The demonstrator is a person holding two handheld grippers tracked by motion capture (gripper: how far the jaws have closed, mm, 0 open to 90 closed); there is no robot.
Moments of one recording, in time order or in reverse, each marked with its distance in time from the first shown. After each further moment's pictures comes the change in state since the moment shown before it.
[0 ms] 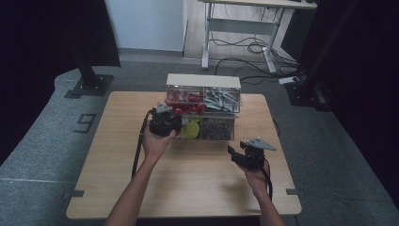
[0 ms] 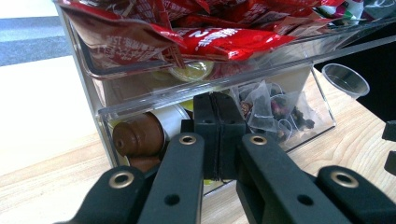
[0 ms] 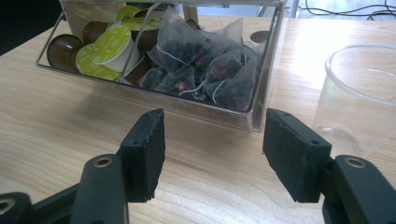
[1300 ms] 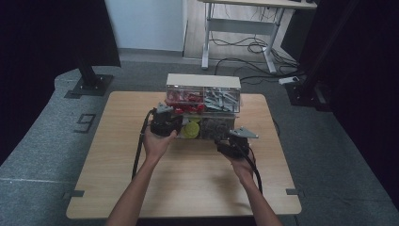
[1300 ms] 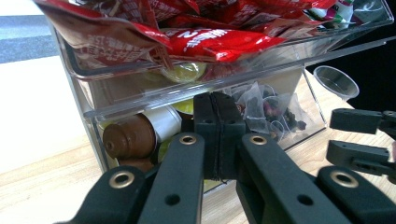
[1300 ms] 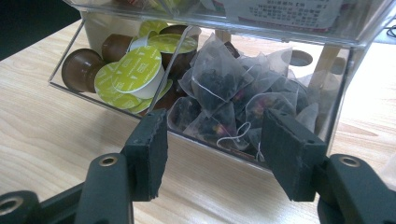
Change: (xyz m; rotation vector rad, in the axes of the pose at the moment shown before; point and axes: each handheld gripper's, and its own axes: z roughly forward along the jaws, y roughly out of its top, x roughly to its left) left arm -0.002 0.000 0.002 -0.005 -0.030 -0.012; right arm 0.029 0.027 0.042 0.008 0.035 -0.063
